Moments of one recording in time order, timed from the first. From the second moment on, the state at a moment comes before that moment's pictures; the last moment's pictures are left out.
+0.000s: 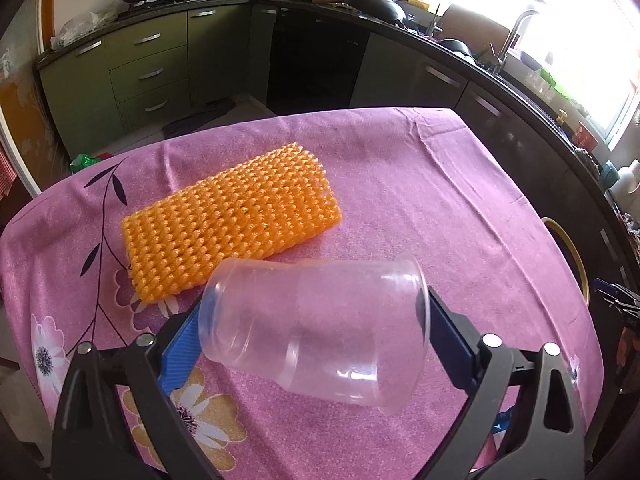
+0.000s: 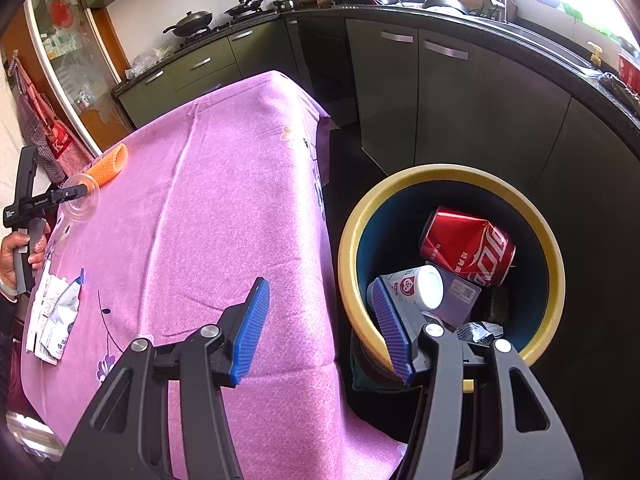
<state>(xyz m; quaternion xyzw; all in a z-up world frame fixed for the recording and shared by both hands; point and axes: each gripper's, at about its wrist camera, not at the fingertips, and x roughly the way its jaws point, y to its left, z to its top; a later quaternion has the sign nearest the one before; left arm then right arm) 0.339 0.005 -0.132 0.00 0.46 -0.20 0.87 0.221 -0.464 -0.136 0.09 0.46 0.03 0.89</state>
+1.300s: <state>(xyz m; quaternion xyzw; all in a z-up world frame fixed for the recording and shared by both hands) 0.239 -0.453 -0.091 0.19 0.44 -0.46 0.75 0.080 -0.609 -0.098 0.17 0.37 -0.12 0.91</state>
